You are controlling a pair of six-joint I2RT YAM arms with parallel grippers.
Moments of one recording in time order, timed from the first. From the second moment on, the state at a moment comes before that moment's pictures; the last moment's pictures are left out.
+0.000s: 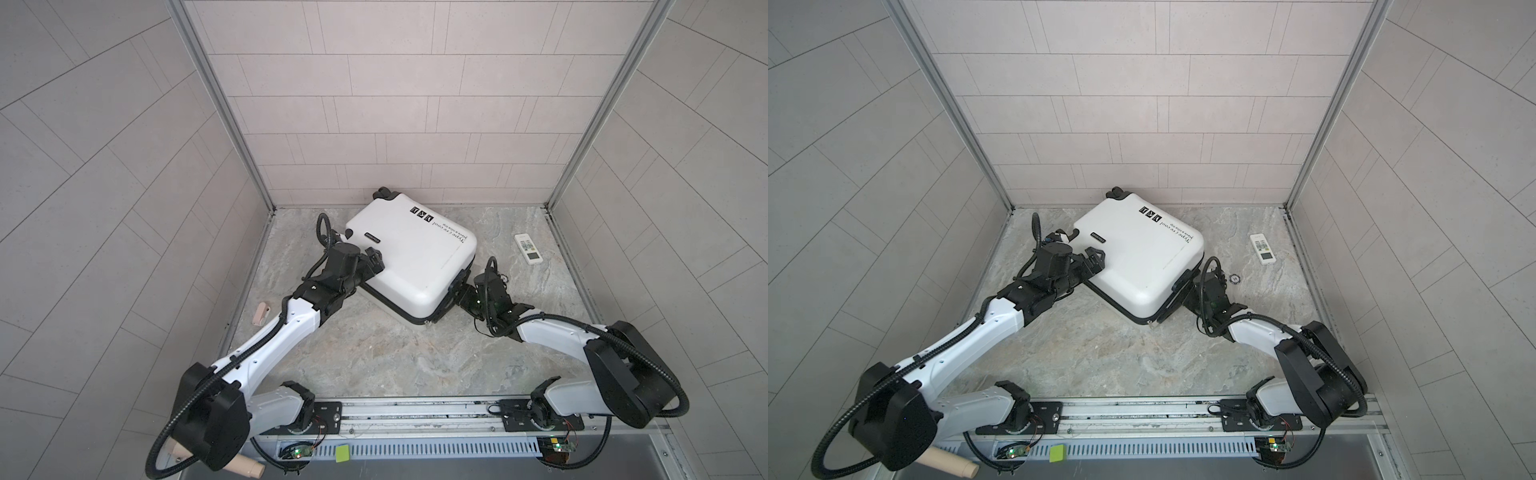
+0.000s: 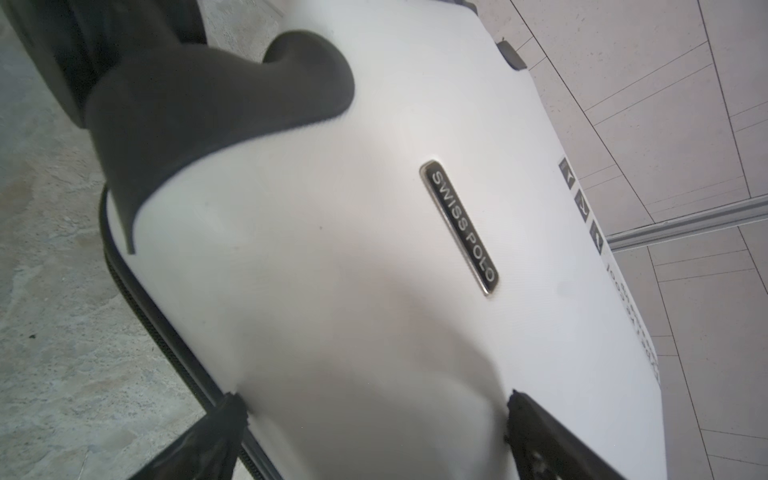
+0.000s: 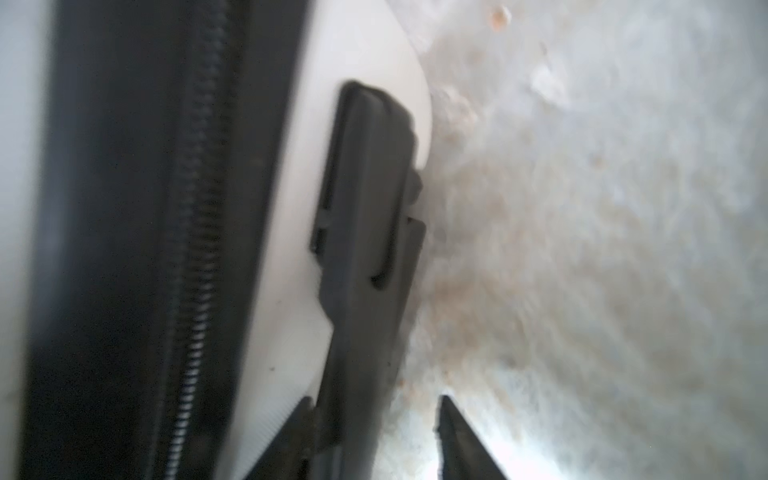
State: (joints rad) left arm -0.47 1.23 0.88 -0.25 -0.10 -0.87; right arm 0.47 1.36 0.53 0.07 0.01 1.01
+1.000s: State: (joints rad) left arm -0.42 1.57 1.19 -0.22 0.01 -0.75; right arm 0.37 0.91 0.85 -0.53 0.00 0.46
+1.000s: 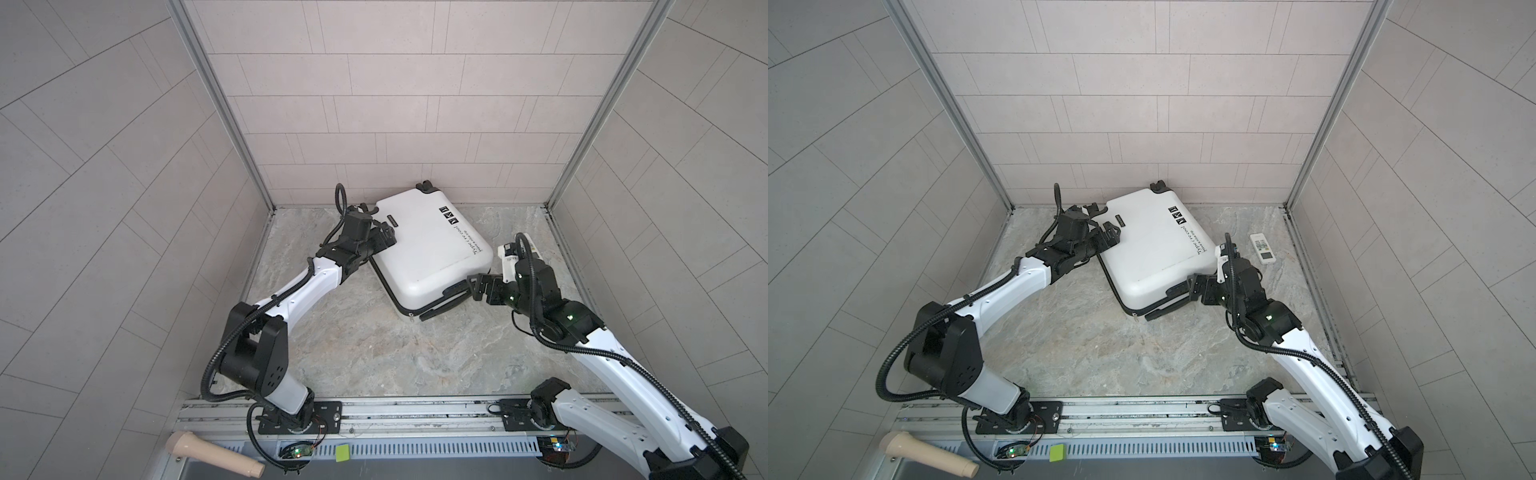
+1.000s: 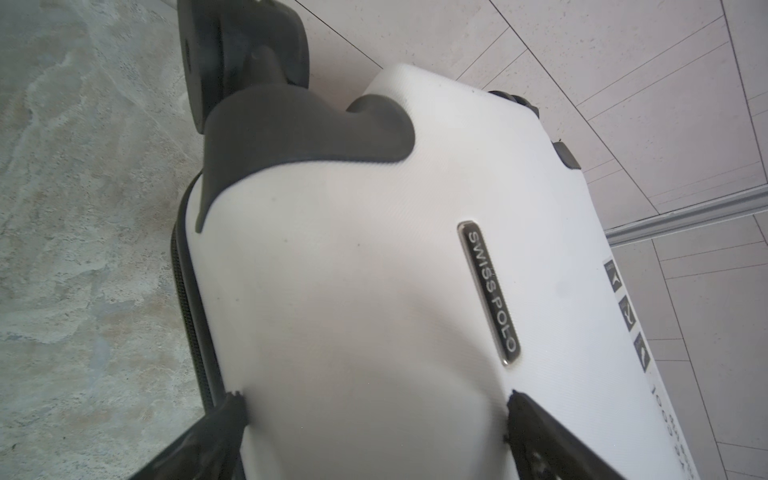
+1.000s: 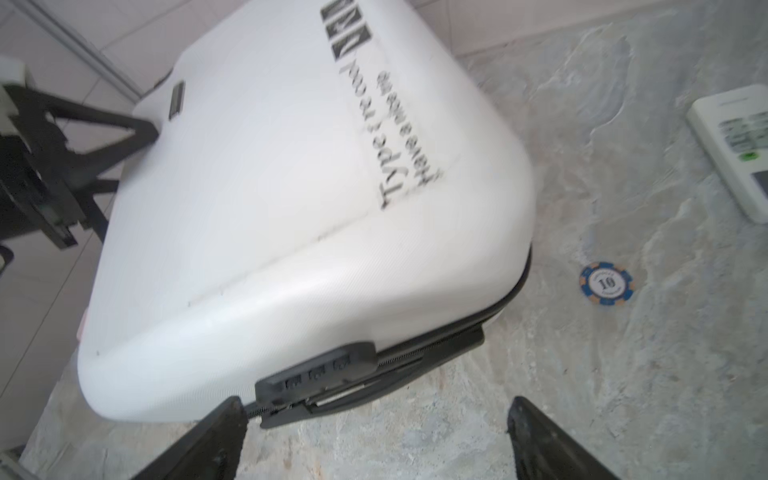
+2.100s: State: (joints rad) left arm -0.41 1.42 0.95 -0.04 0.16 -0.82; right arm 0.13 1.45 1.05 -0.17 -0.34 0.61
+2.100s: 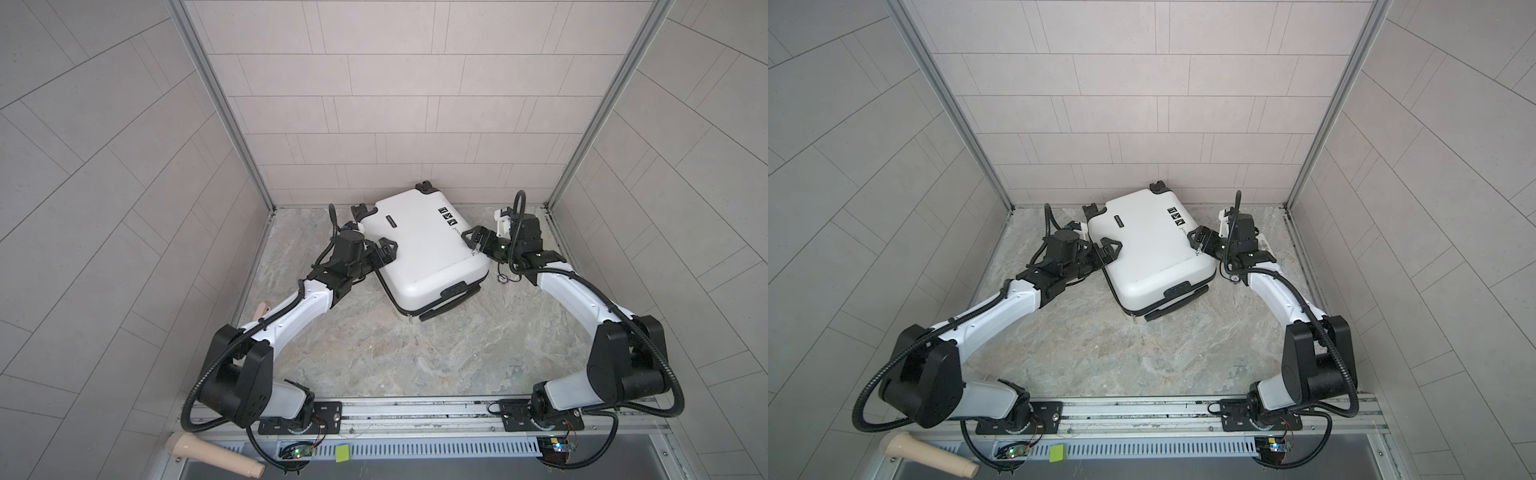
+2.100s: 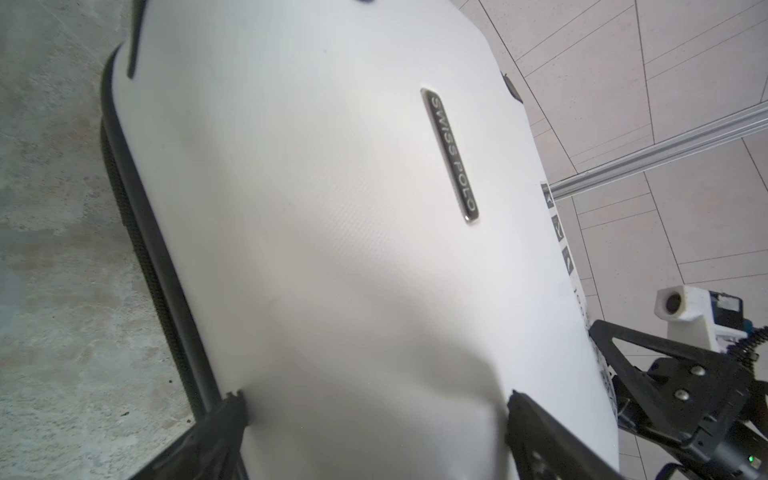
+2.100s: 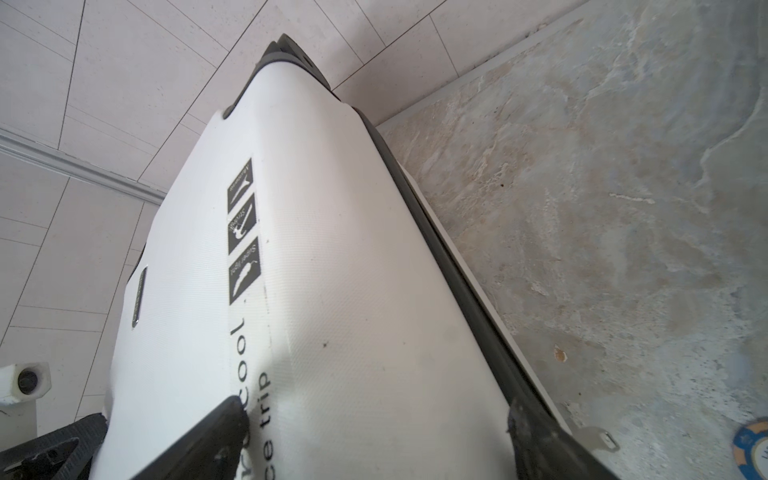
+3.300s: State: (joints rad) left arm -0.32 1.75 1.30 -0.05 0.20 -0.69; right arm 0.28 1.41 1.11 -0.35 -0.24 0.63
